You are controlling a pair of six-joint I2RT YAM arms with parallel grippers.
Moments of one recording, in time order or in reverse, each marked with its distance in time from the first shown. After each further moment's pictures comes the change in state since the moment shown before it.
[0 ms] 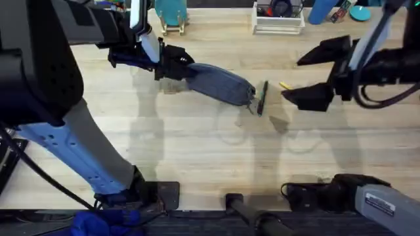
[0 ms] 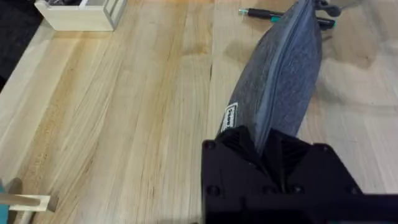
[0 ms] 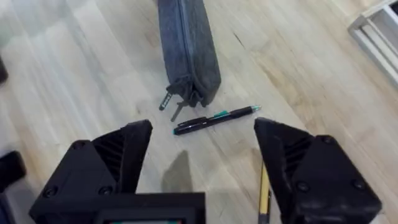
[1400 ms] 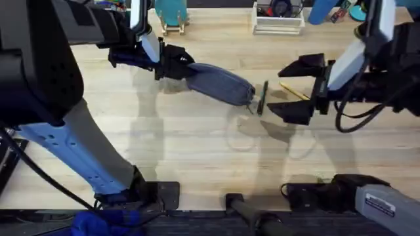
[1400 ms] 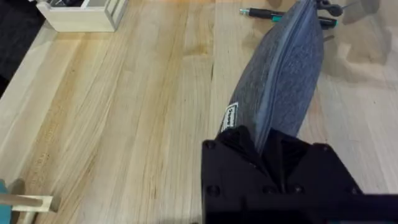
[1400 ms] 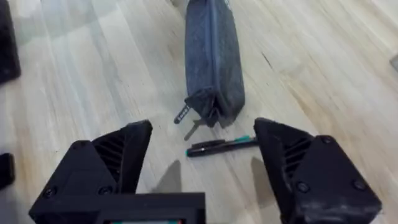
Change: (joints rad) left arm -0.001 0.000 0.000 0.007 0.000 0.000; right arm 0.025 0.000 -0.247 0.292 -0.165 -0.015
